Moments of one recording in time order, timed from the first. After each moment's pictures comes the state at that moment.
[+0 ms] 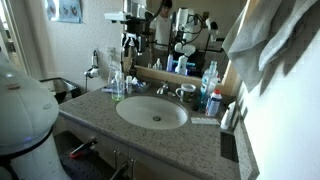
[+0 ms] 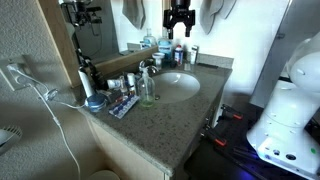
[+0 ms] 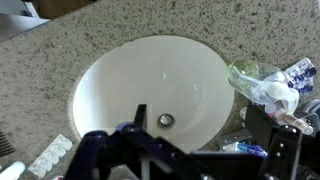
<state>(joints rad) 0.01 -0.41 0.08 -2.26 0.06 1.83 0.26</state>
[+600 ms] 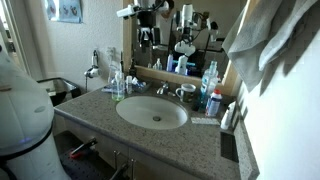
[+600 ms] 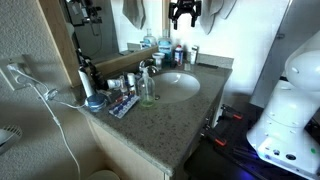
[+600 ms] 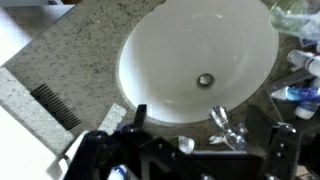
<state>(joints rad) -0.08 -0.42 0.06 -2.22 -0.09 1.89 0.40</state>
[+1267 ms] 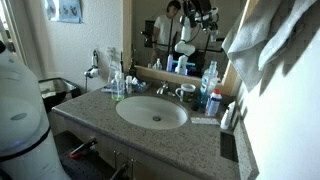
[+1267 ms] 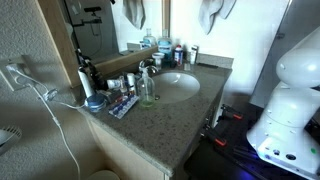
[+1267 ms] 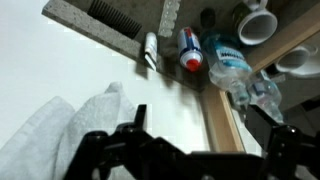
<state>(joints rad) -0.28 -0.42 -0.05 -2.06 -0.27 2.13 0.55</state>
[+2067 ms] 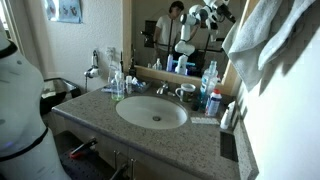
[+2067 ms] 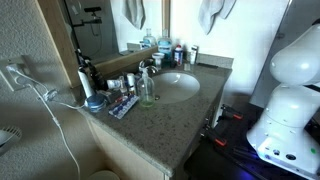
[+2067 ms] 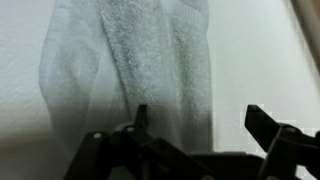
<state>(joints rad) -0.45 -0.31 -0.06 -1.92 -0.73 2.42 1.05</state>
